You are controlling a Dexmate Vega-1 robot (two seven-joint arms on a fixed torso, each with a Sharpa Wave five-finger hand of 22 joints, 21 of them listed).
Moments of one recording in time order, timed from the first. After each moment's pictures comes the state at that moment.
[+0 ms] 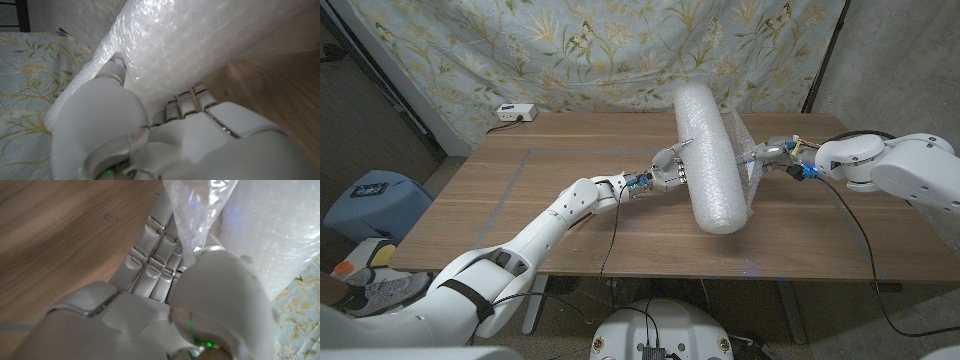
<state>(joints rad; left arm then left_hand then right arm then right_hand) 0.59 0.24 0.49 -1.14 -1.19 0.58 -0.58 1.08 0.05 0.37 -0.13 0.26 0.33 0.06 0.18 0.20 0.34 0.13 0.34 0.56 0.45 0.10 0.30 0.33 0.32 0.14 0.82 0.18 -0.92 -1.18 -0.24 -2.12 0.87 -0.71 -0.11 1.19 0.04 0.32 -0.17 0.18 0.99 -0.01 0.45 0.27 1.07 -0.15 0.86 0.53 1.35 -0.23 0.60 0.60 1.33 -0.22 0.69 0.23</state>
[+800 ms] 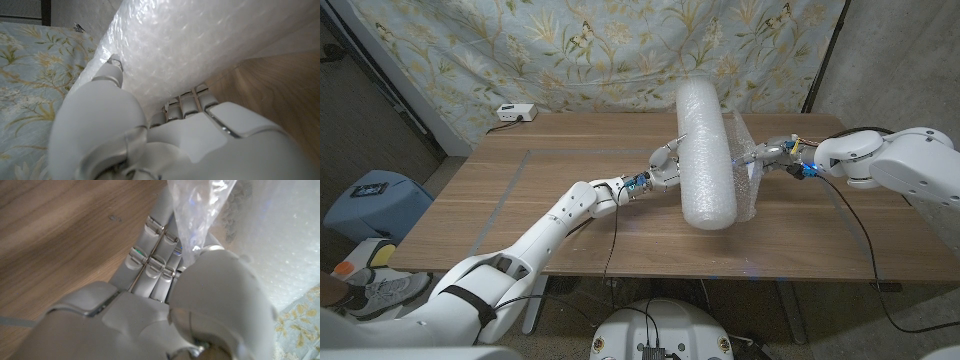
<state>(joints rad) 0.62 0.22 0.44 -1.14 -1.26 0.61 -0.59 1.04 0.03 0.36 -0.13 0.25 0.27 0.04 0.18 0.20 0.27 0.16 0.30 0.56 0.43 0.15 0.28 0.30 0.32 0.16 0.82 0.18 -0.88 -1.18 -0.27 -2.14 0.86 -0.76 -0.10 1.20 0.04 0.32 -0.16 0.18 0.99 -0.01 0.45 0.27 1.07 -0.14 0.85 0.54 1.35 -0.23 0.59 0.62 1.33 -0.22 0.72 0.23</state>
